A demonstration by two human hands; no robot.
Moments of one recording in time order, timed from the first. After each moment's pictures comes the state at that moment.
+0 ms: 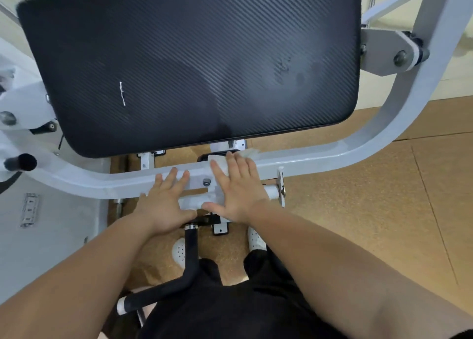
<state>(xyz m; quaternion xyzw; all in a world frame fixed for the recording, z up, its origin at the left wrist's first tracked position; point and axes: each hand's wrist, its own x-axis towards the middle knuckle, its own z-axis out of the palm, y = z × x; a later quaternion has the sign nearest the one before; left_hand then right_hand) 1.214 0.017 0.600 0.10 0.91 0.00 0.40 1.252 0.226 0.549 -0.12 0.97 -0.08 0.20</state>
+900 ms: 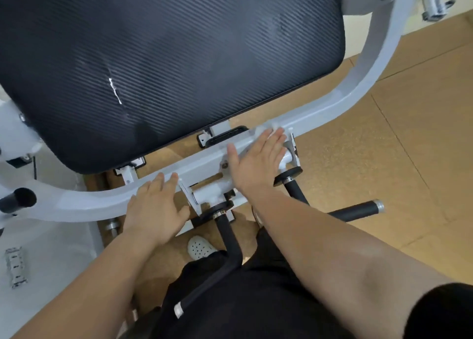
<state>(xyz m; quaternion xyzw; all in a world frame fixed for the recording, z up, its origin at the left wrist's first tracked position) 1.198 -0.056 0.611 0.22 0.92 -0.06 0.31 1.250 0.154 0.551 0.40 0.87 -0.26 0.10</state>
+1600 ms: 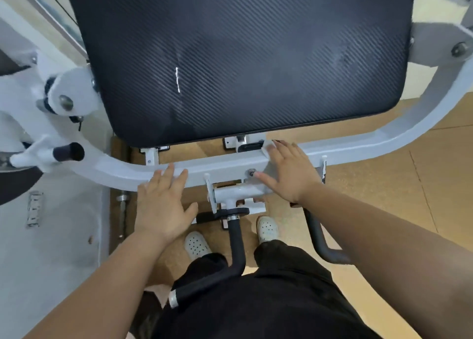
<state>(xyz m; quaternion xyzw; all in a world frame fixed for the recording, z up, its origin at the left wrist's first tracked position) 1.220 -0.089 0.606 0.13 0.96 0.00 0.24 1.238 0.217 0.567 -0.01 0.98 -0.06 0.20</state>
